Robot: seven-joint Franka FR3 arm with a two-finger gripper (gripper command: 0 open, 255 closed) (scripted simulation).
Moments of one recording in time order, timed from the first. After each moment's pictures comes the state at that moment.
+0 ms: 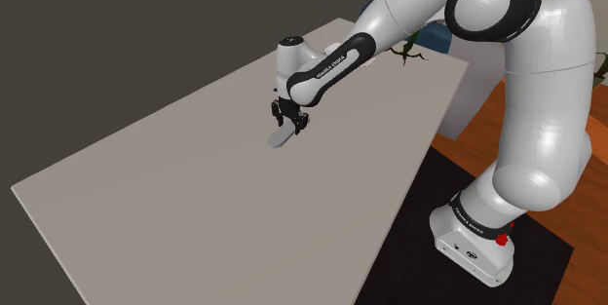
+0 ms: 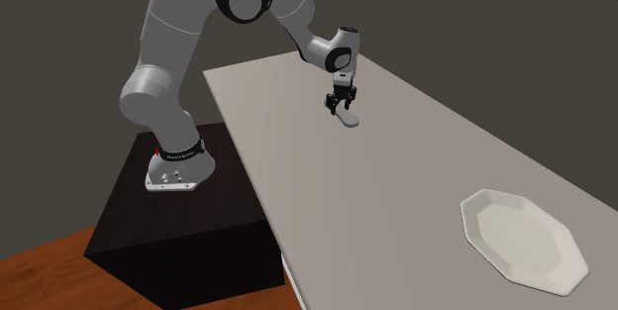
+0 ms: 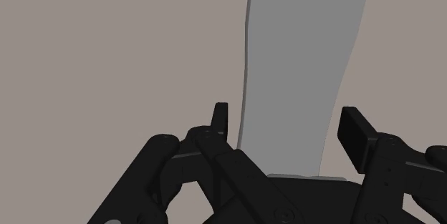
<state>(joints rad) 0.00 0.59 0.31 -1.92 -0.29 2.45 1.70</state>
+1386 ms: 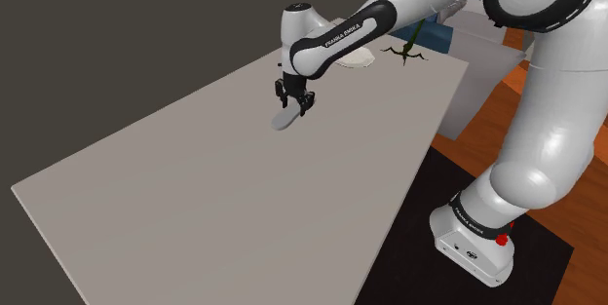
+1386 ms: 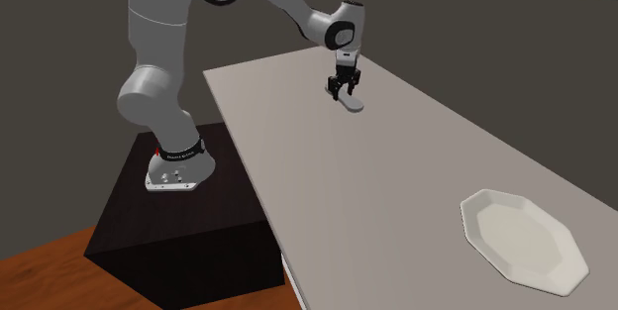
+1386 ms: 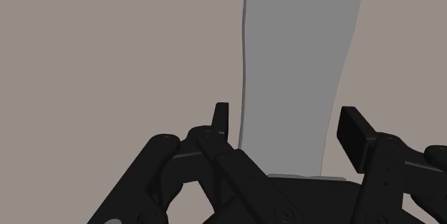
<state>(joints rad) -0.06 0.42 0.36 -1.94 -0.21 2.31 1.63</state>
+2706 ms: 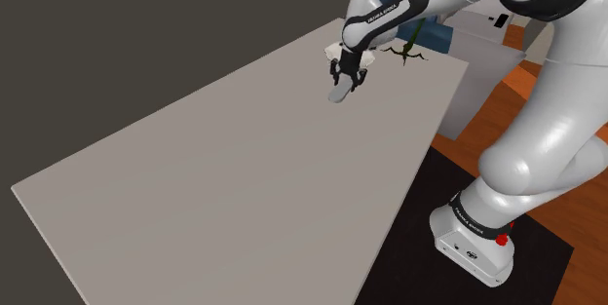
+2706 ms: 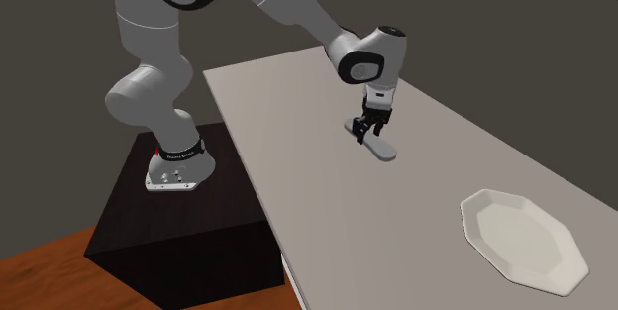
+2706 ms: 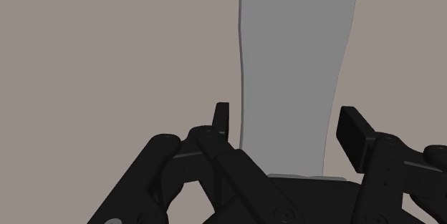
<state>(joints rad) -0.39 0.37 0.25 -1.99 -0.15 2.34 1.16</state>
